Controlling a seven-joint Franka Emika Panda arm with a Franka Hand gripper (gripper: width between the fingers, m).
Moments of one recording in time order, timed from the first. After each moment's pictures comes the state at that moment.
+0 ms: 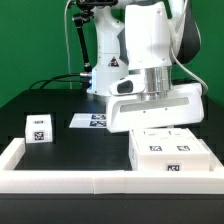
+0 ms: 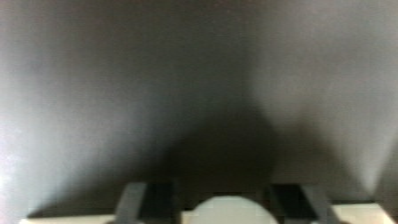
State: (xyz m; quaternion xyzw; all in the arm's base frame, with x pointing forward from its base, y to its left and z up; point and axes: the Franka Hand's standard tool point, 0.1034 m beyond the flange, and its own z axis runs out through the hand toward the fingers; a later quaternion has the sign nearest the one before) arm 0.499 0.071 0.004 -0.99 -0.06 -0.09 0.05
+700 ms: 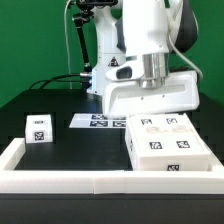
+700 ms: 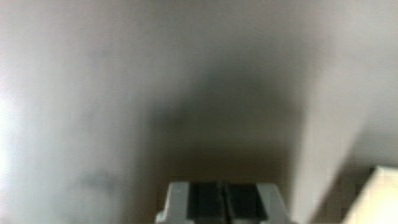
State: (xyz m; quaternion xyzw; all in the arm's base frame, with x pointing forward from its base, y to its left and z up) arm 0.497 0.066 0.054 -0.99 -0.10 -0.10 0.04
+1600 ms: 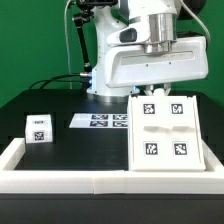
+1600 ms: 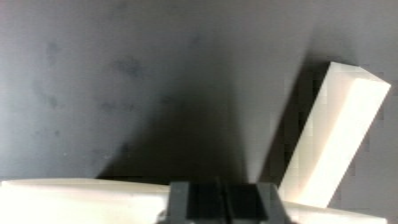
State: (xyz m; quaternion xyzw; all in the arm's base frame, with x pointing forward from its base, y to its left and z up) arm 0.524 0.067 0.102 -0.99 -0.10 -0.08 0.04
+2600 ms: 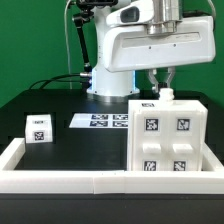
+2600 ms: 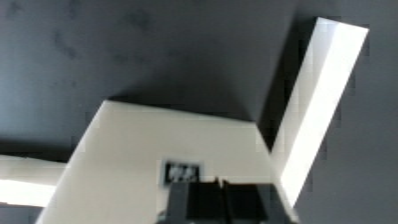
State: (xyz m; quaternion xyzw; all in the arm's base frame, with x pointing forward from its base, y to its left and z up) arm 0.553 0.067 0.138 -0.99 -0.10 -0.06 0.04
